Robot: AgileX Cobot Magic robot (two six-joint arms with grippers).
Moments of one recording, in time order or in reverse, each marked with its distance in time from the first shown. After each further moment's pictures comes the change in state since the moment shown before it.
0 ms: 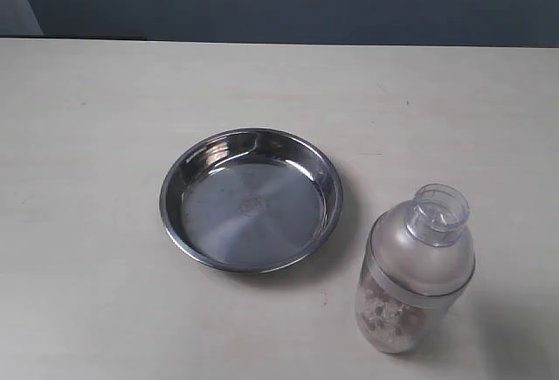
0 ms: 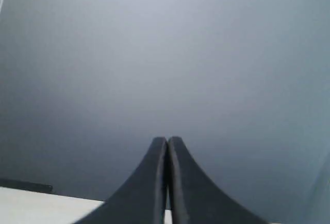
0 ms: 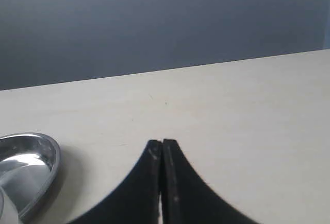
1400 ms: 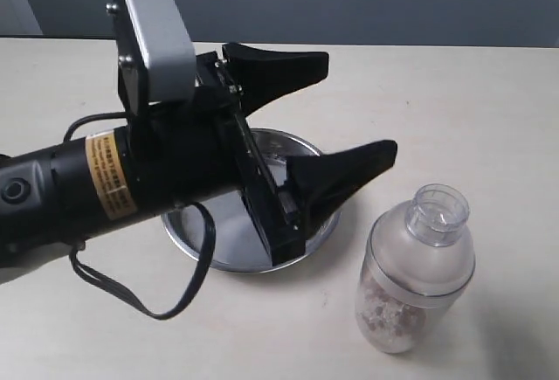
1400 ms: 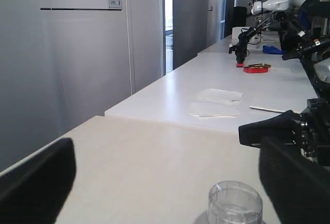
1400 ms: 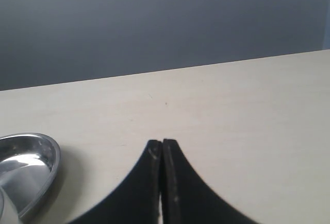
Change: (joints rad) left arm -0.662 0.992 -0.064 0.938 -0.894 -0.467; right arm 0.000 -0.001 0.000 0.000 0.000 0.000
